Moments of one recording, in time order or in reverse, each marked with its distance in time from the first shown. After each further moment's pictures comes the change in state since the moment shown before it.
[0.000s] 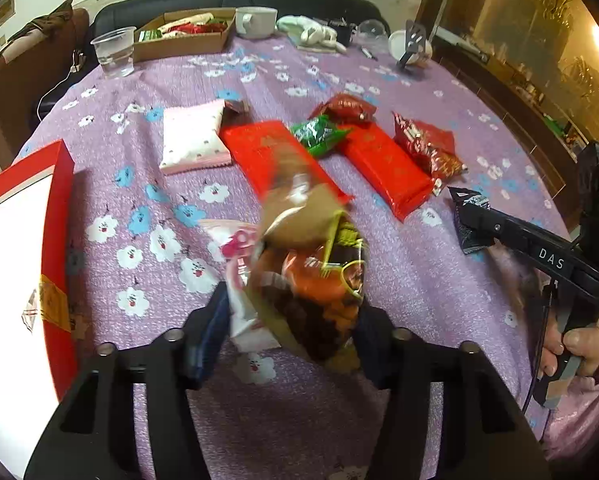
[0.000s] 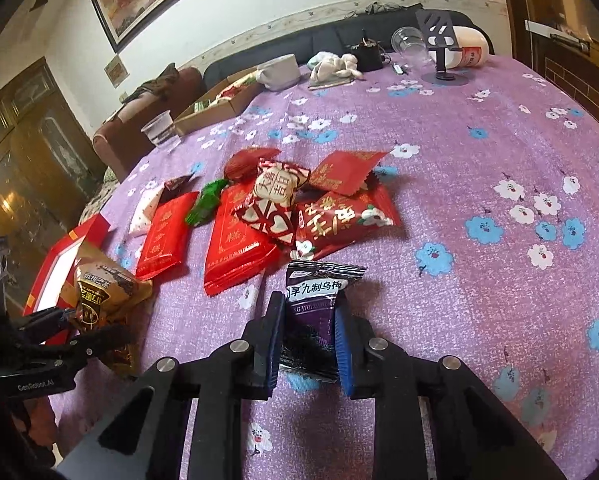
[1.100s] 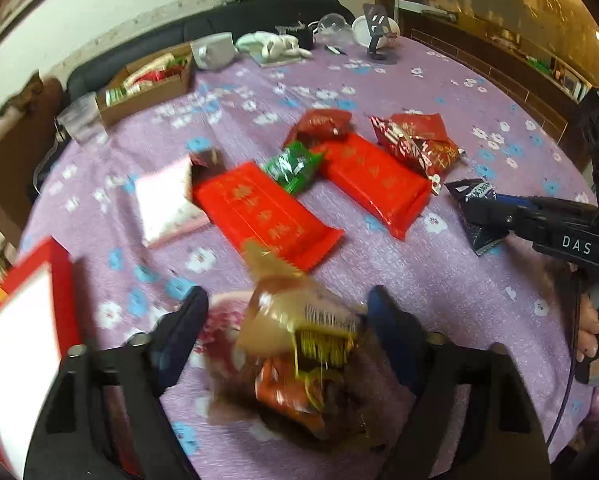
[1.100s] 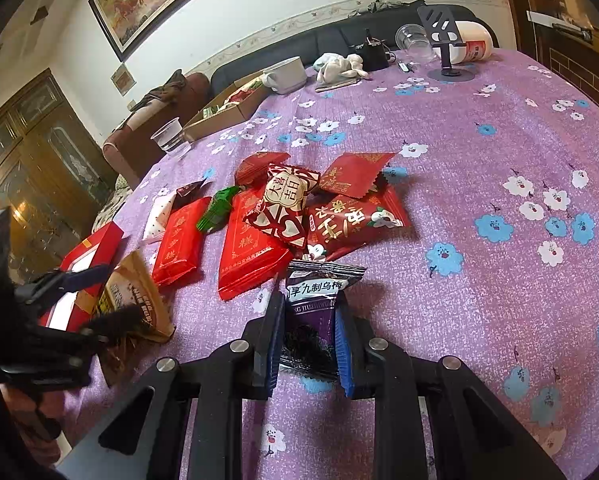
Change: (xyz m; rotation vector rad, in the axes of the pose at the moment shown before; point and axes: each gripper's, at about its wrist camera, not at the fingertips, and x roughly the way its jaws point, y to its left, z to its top) left arm 0.021 -0.027 0.024 0.226 -0.020 0.070; right arm 0.002 -0.003 0.001 0.032 0.015 0.043
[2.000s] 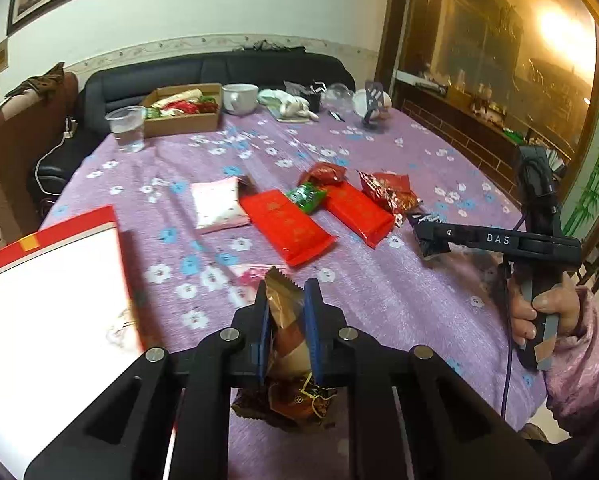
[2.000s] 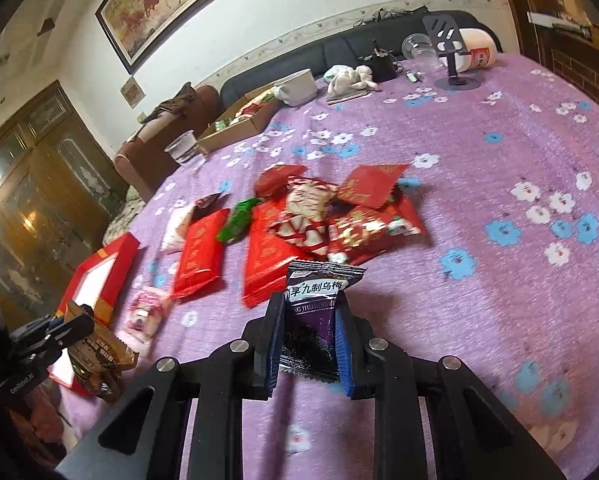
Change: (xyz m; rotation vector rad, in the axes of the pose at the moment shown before) left arm -0.092 0.043 -0.049 -0.125 -0.224 -0.083; right arm -0.011 0.015 -0.002 0.026 -0.038 0.087
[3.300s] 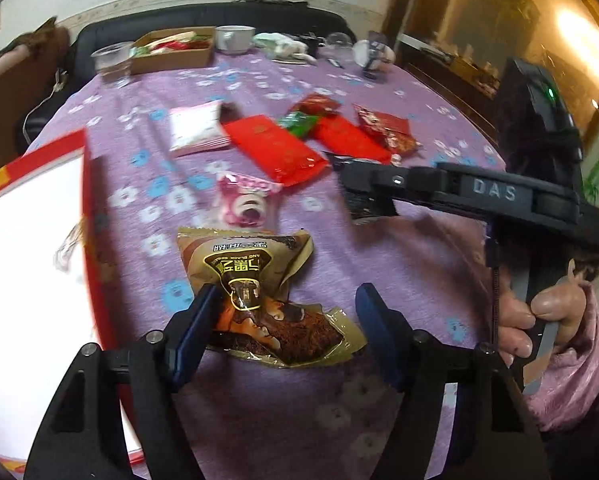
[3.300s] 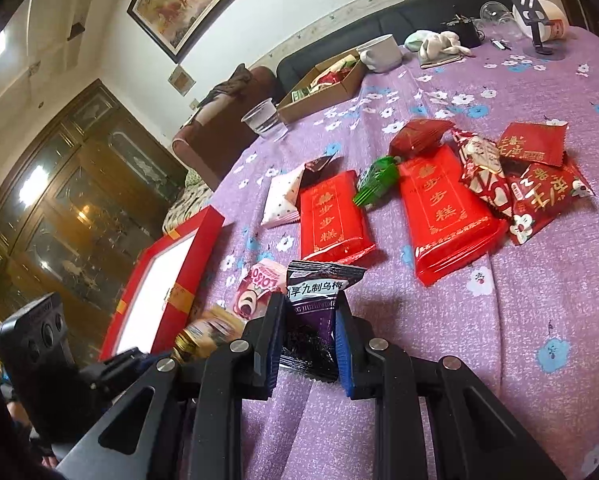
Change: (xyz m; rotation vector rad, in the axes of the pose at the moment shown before) left arm 0.038 -0.020 -0.032 -0.037 0.177 -0.039; right arm 0.037 0.070 -0.014 0.009 0.065 0.195
